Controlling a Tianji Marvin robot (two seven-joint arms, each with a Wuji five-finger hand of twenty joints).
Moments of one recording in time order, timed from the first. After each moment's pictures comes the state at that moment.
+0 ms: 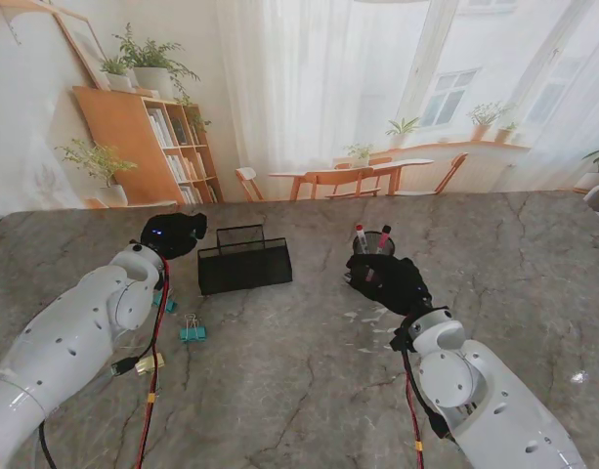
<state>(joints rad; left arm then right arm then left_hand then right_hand) 1.03 -1.07 -0.90 -1.04 0.94 -0.01 0.21 -1.51 -1.13 1.19 -1.46 -0.69 -0.13 -0.24 1.03 -0.43 0.42 0.08 0.45 -0.03 1.24 0.50 0.82 0.10 0.51 1.07 0.88 0.03 0.79 1.09 0.65 0.01 1.15 0.89 0.41 -0.17 0.45 0.00 0.57 -0.03 0.33 0.72 0.69 0.10 0.19 0.55 0.52 0.08 0.23 0.43 0.10 0.25 0.90 0.53</state>
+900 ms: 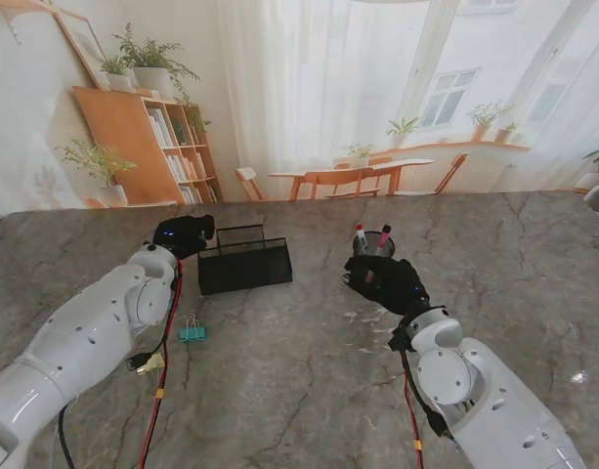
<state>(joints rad) 0.95 -1.12 -0.78 -0.93 0.81 0.06 0.22 -1.49 -1.13 1.17 -1.44 -0.67 -0.13 -0.22 1.16 -0.37 0.17 0.08 0.44 0.00 1.17 0.47 0.82 0.12 0.44 1.07 0.90 0.03 0.76 0.97 0.71 0.01 1.15 0.89 0.41 -0.17 0.45 0.00 0.57 -0.03 0.33 0.72 0.69 0.10 0.19 0.55 0.52 0.08 0.24 0.43 0.10 0.25 0.90 0.53</state>
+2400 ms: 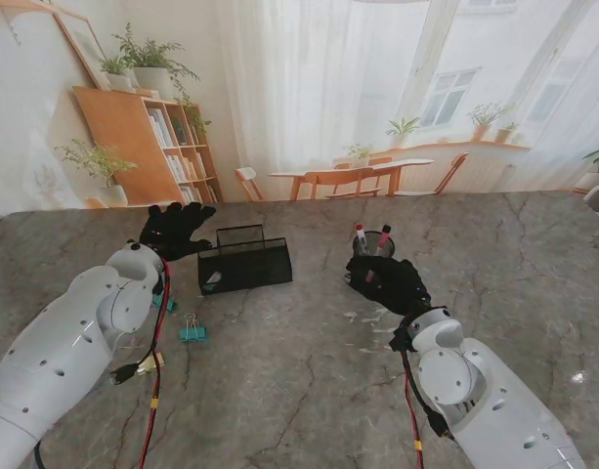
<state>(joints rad) 1.19 -1.06 -1.09 -1.32 1.03 0.02 -0.04 -1.49 -1.13 1.18 -1.44 -0.67 -0.12 -0.22 0.93 -0.11 -0.02 0.08 0.29 0.12 0.05 0.38 0.30 0.15 0.04 0.28 0.24 0.26 0.13 0.31 -0.03 0.49 0.59 0.46 0.41 -0.17 0.45 0.00 0.57 -0.03 0.34 0.72 0.69 0.10 0.19 0.55 0.52 0.08 0.24 0.44 0.09 0.25 0.90 0.53</state>
